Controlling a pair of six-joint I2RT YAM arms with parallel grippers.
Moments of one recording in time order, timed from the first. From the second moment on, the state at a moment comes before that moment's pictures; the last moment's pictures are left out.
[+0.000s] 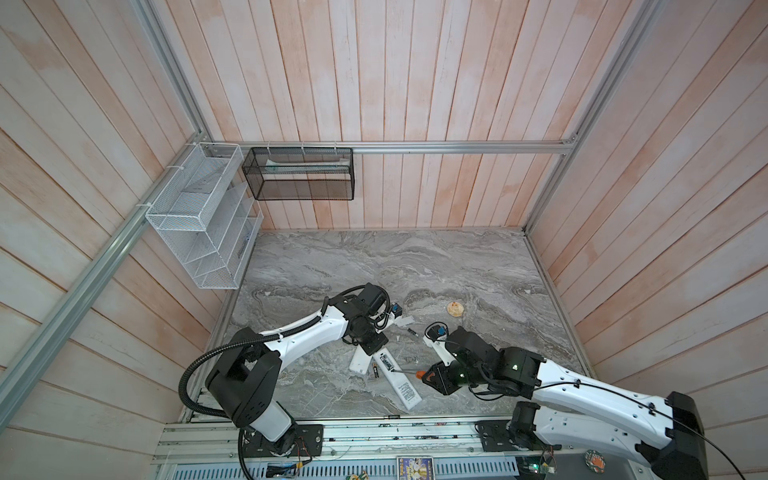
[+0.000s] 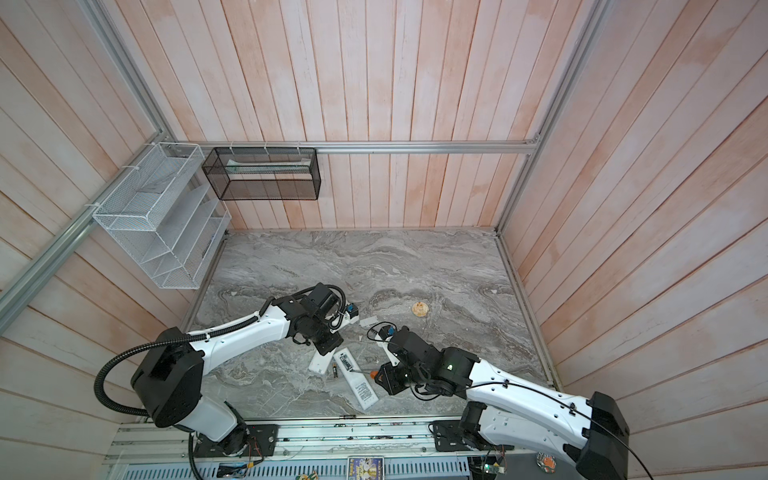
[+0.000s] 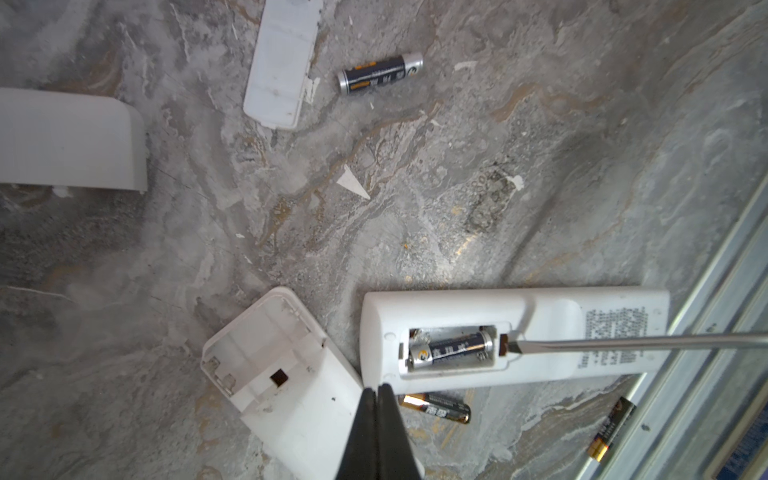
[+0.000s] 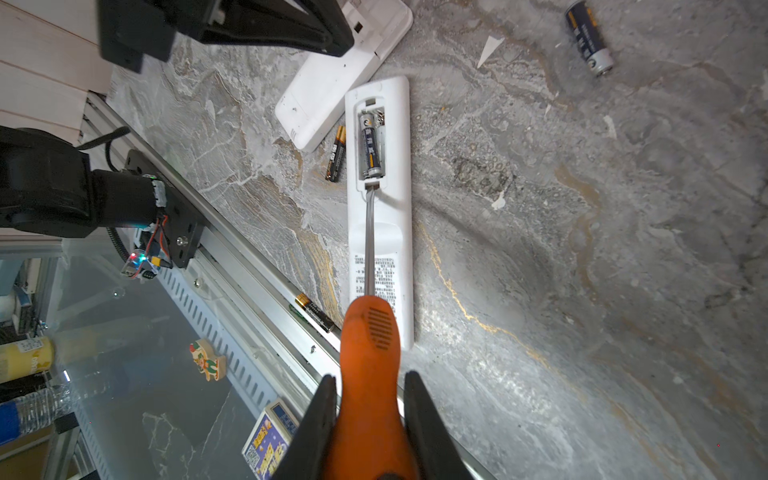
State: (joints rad) left arm -0.71 1.58 1.04 -0.71 0.23 0.21; right arm 1.06 0.98 0.68 -0.63 -0.18 0.64
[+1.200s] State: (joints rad) left arm -0.73 1.67 0.96 -0.63 0.47 -0.40; right arm 1.00 0.83 0.56 -0.69 -0.26 0.69
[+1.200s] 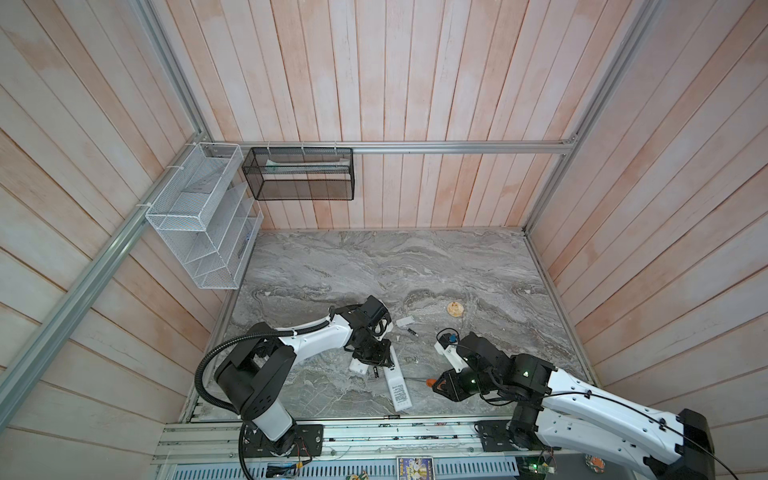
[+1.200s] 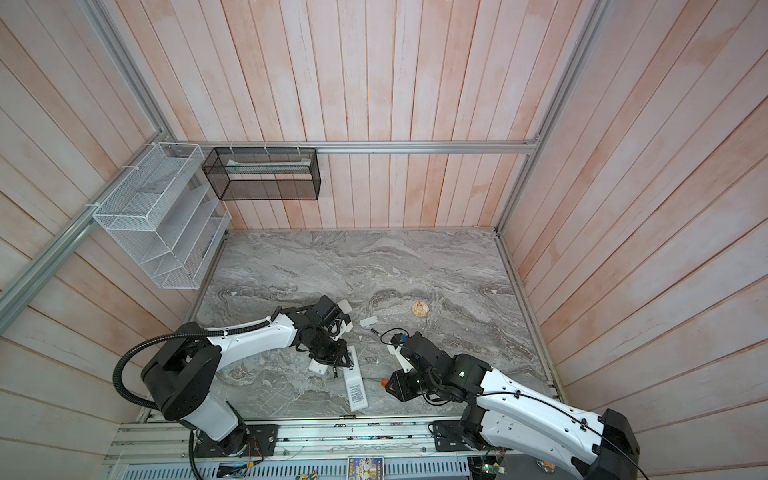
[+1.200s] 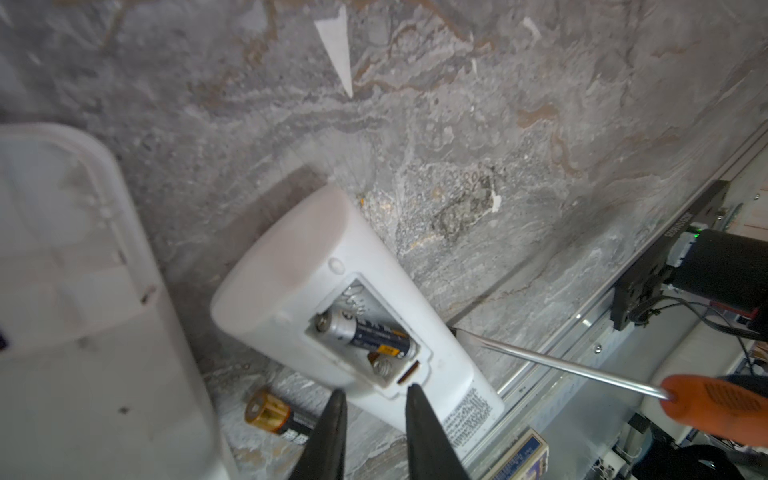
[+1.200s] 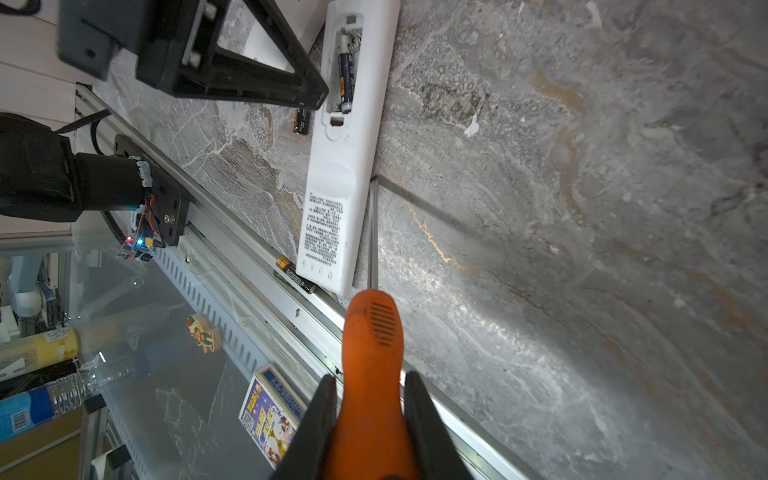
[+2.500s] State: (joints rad) left arm -0.93 1.34 0.73 -0.63 0.19 -0.50; right arm 0.95 1.02 0.77 -0.72 -0.16 0.53
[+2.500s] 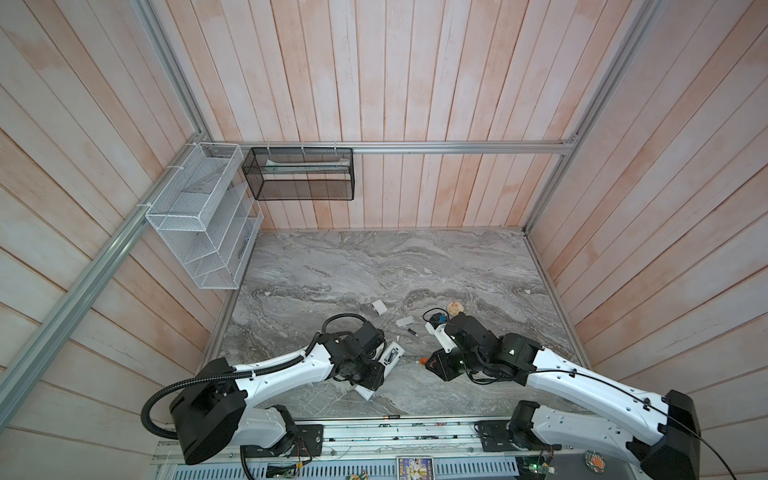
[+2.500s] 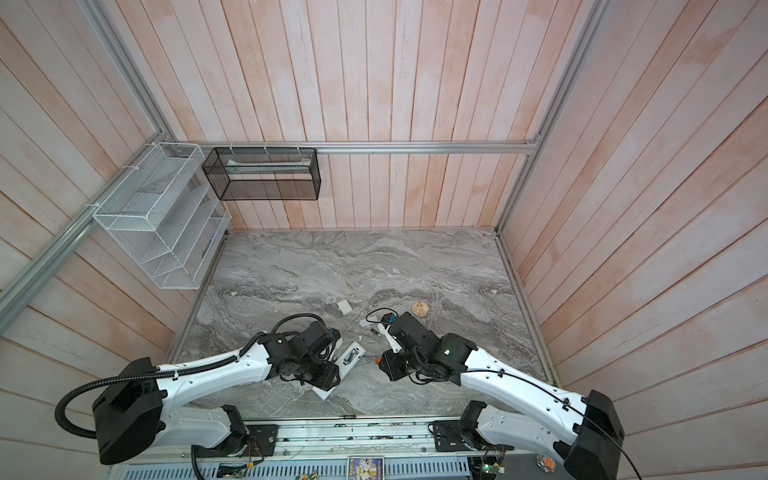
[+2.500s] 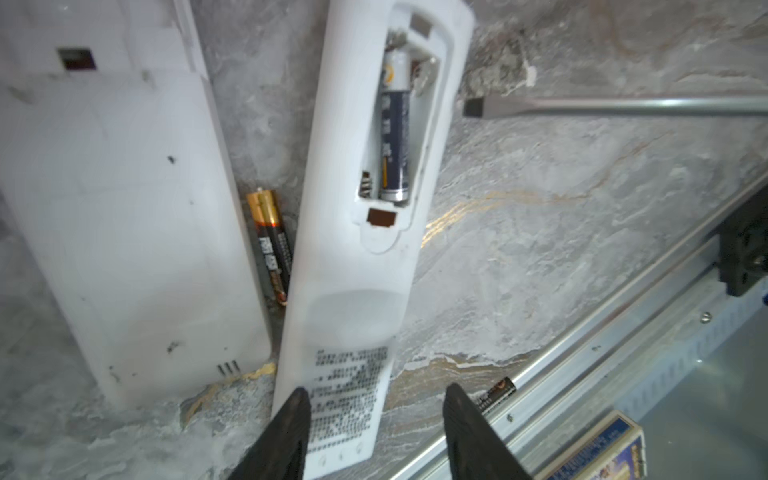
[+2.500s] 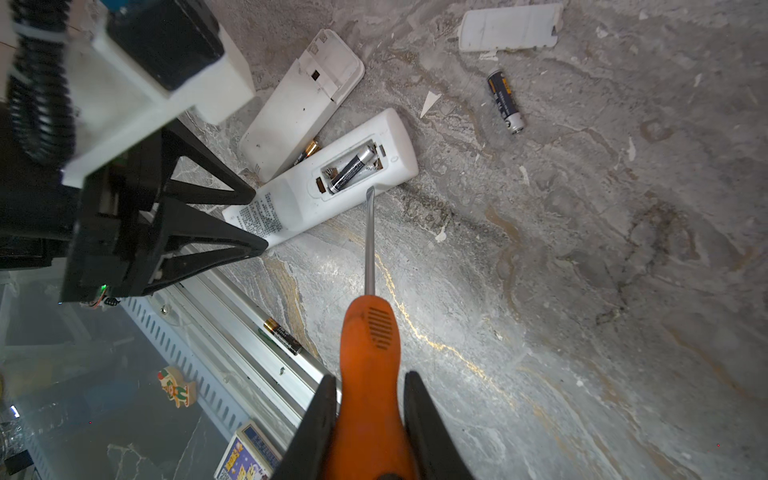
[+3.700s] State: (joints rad) left arm -1.02 1.44 0.71 -0.57 0.03 -0.48; right arm 0.95 1.06 0.80 -0.71 -0.18 0.52
